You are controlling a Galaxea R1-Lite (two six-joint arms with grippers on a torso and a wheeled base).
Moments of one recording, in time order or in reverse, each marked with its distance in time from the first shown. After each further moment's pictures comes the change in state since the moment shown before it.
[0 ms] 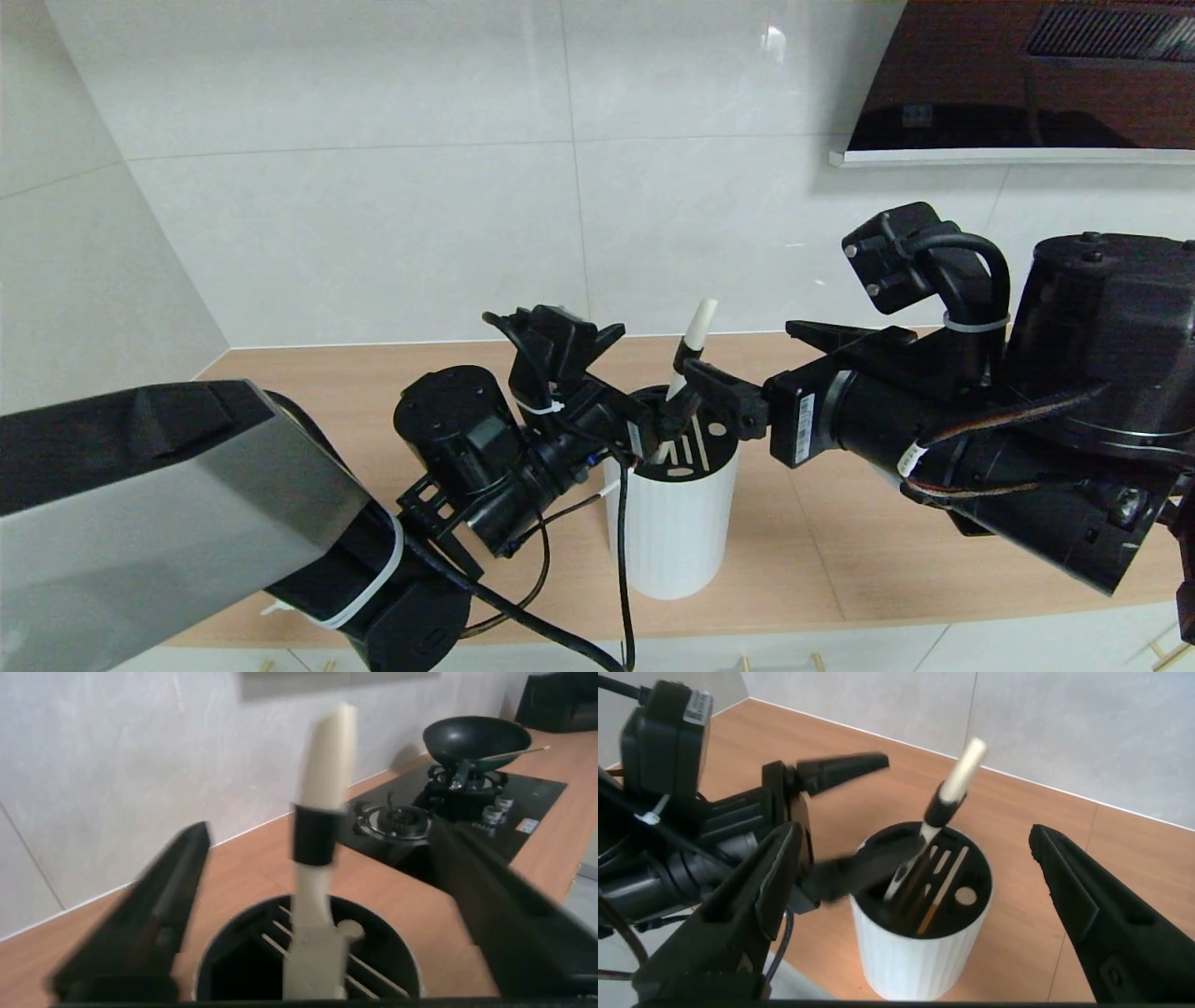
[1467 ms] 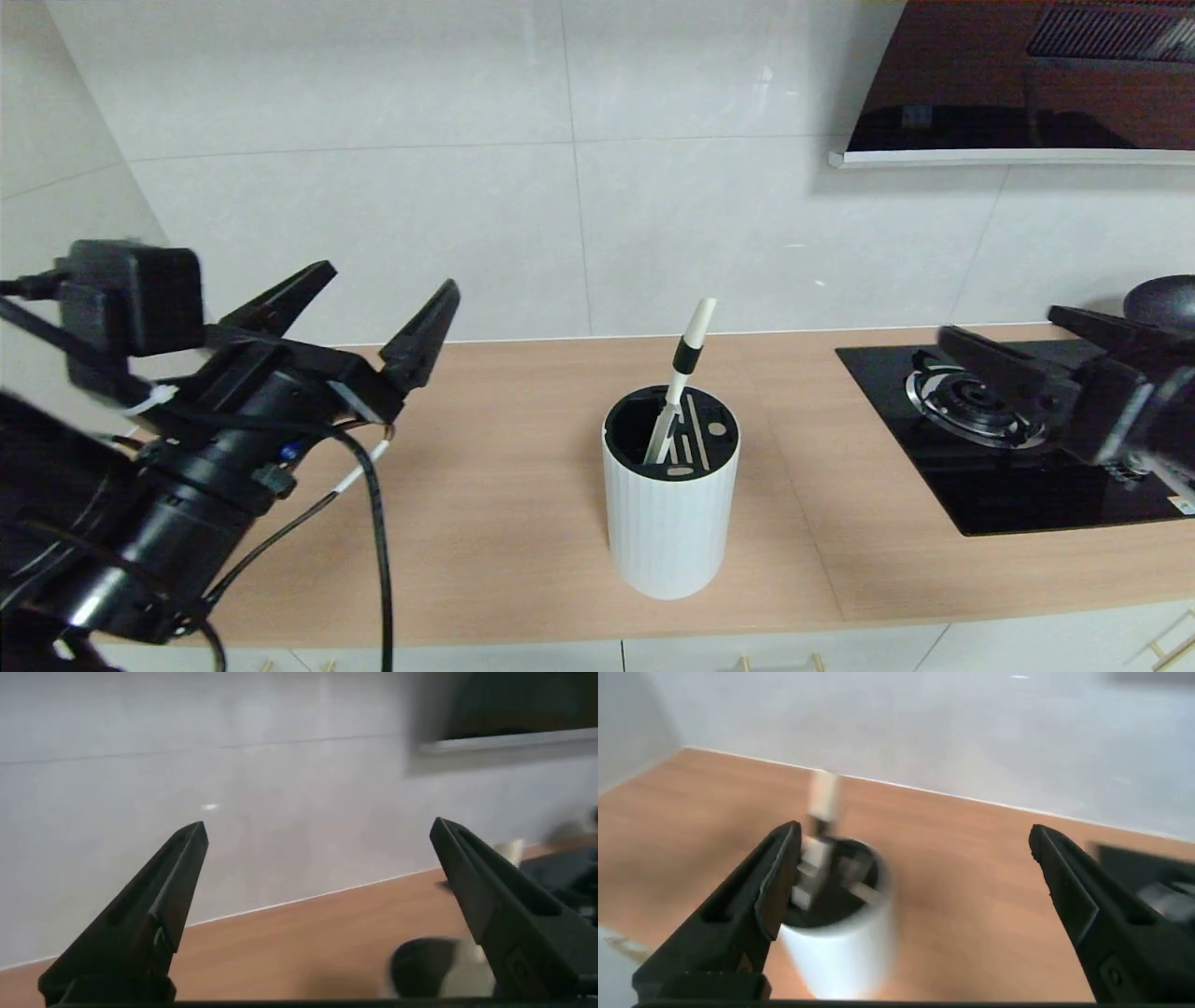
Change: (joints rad) left arm 0.200 -0.587 0.413 0.036 0.219 0.075; right arm -0.275 -0.433 0.265 0.088 0.009 -0.011
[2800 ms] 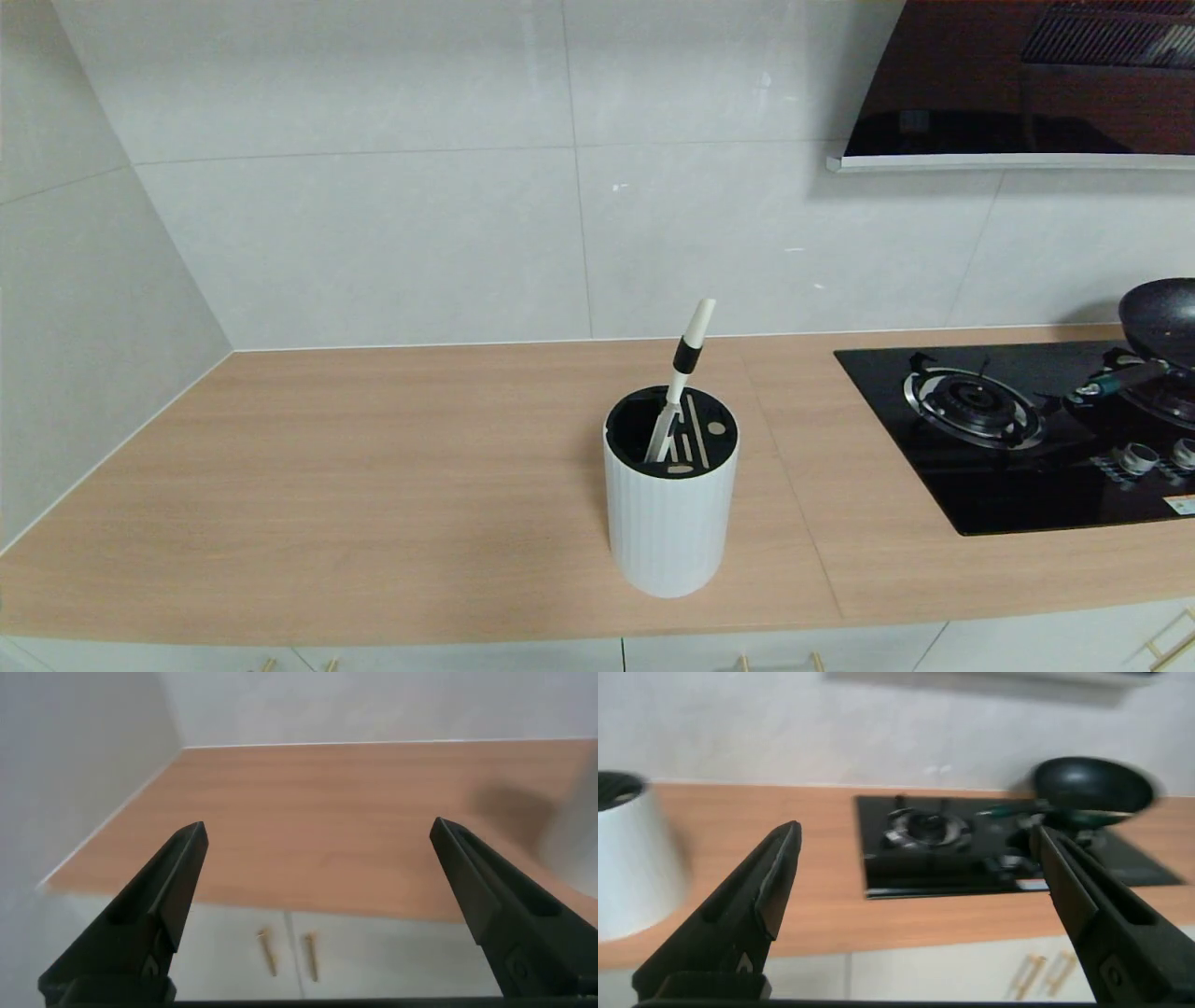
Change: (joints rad) left arm 0.471 -1.478 0.296 1.498 0.048 -0.002; right arm -0.584 -1.110 0.405 0.558 0.085 -0.139
